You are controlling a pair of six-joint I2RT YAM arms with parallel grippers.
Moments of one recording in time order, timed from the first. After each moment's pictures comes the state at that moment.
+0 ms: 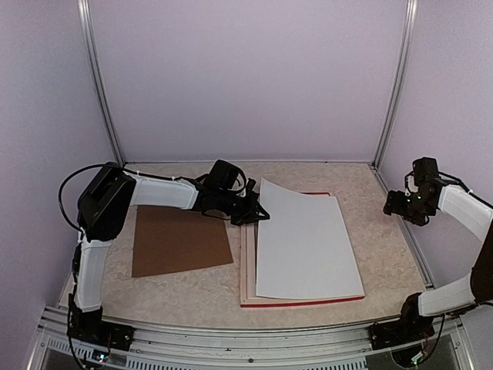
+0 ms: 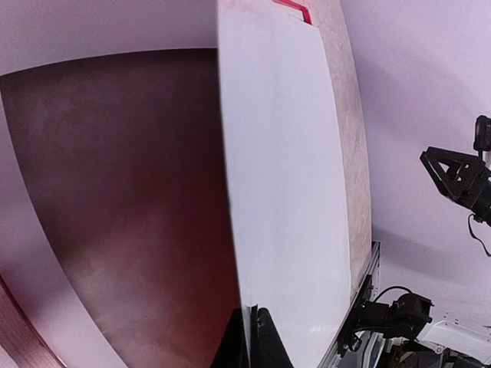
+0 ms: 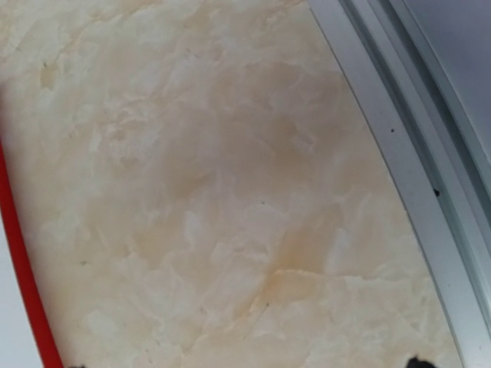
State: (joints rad) left arm -0.73 2.20 1.54 -0.03 0.54 -0.84; right arm -0.12 1.25 0.89 -0.58 0.01 0.26
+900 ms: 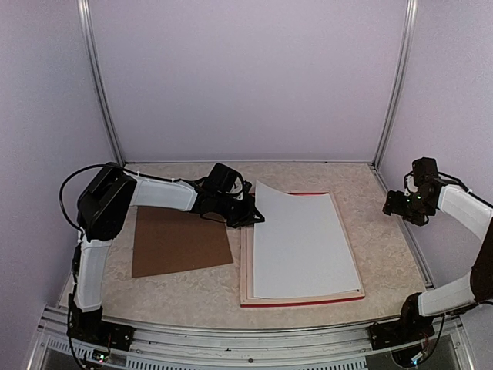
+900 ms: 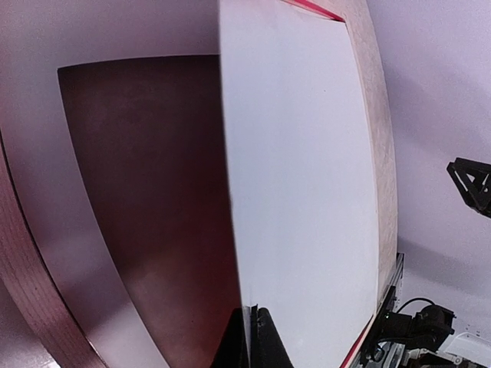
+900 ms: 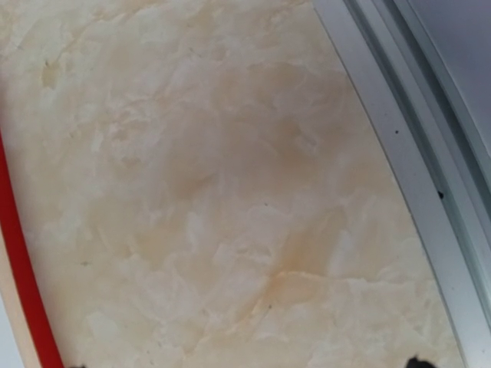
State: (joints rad) left arm -0.72 2.19 1.51 -0.05 0.46 -0.80; right arm -0.12 1.25 0.89 -0.57 0.00 0.25
